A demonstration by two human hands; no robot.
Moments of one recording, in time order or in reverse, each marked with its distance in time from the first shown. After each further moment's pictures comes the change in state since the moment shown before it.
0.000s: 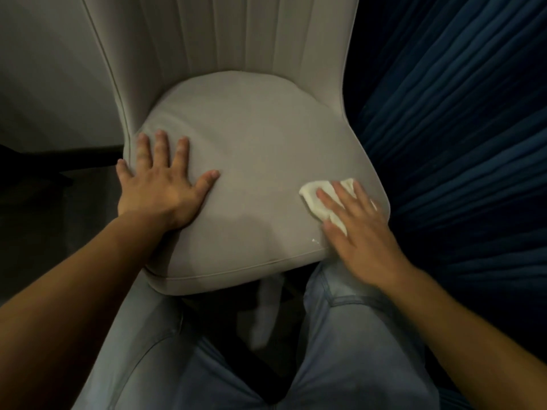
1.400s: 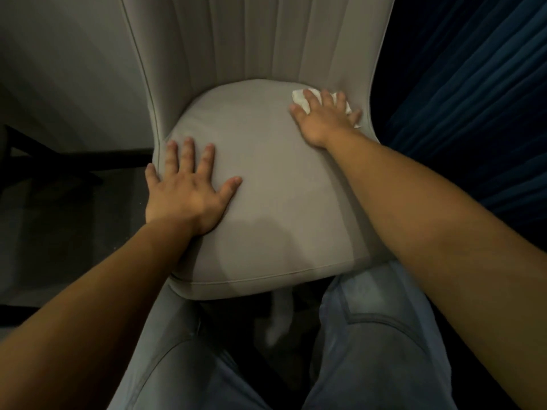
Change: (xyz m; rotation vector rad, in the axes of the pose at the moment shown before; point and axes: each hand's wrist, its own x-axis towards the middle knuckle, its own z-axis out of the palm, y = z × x) left_hand -0.003 0.003 -0.003 0.014 0.026 -0.007; right_hand 0.268 -0.025 -0.009 -0.051 -0.065 0.270
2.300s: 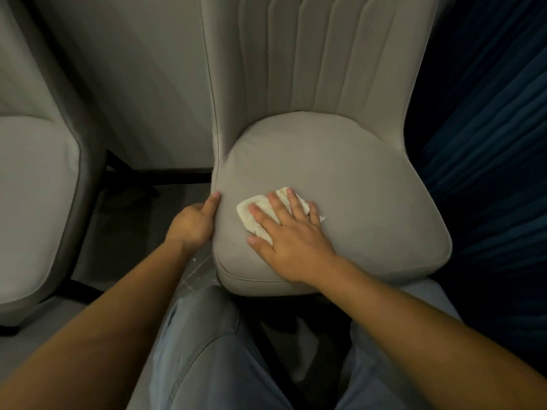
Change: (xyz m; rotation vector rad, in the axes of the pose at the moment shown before) left_hand -0.040 -0.069 -0.024 -0.593 -0.199 -0.446; right_hand -0.222 -0.080 0.062 -0.038 0.016 -0.597
